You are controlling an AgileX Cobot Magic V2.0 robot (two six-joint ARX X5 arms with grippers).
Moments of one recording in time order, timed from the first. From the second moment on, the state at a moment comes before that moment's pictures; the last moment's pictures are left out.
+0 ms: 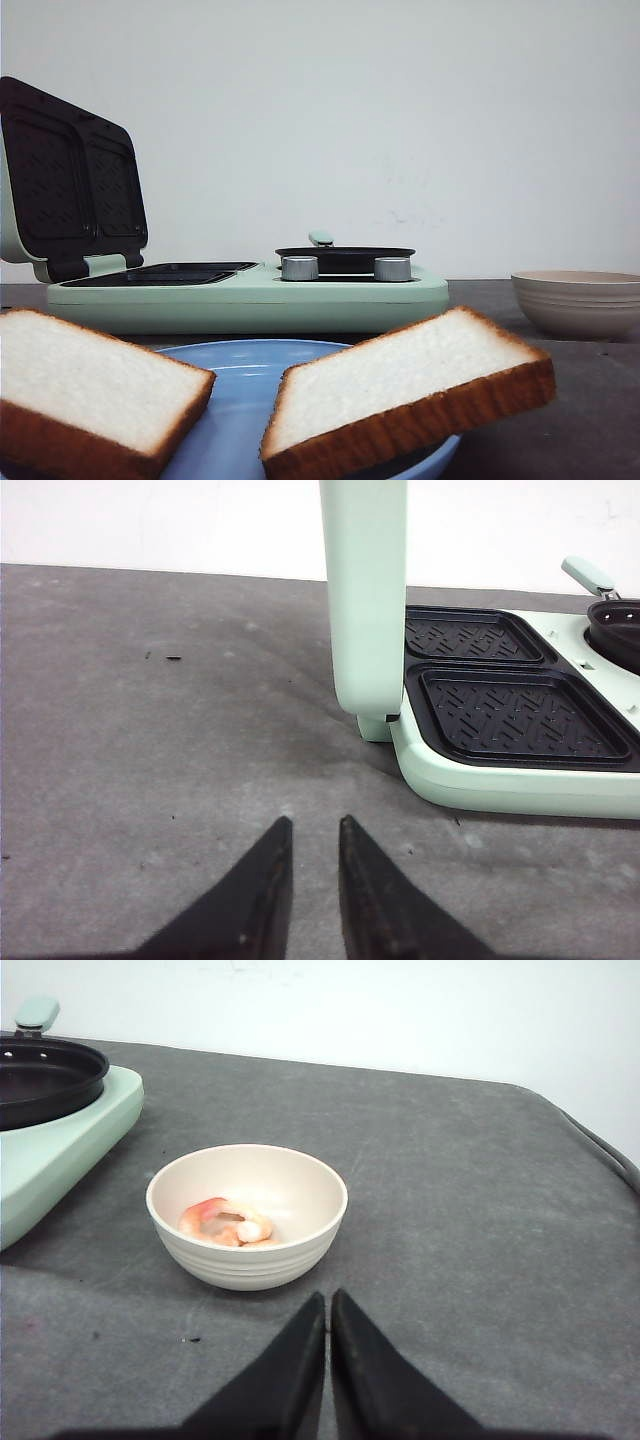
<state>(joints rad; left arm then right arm) 0.02 0.00 0.03 -0.18 0.07 -0.04 0.13 0.00 0.02 -0.16 0.11 -0.02</state>
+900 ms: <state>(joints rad) 0.02 0.00 0.03 -0.18 0.07 -0.04 0.13 0.00 0.02 -0.16 0.11 0.01</state>
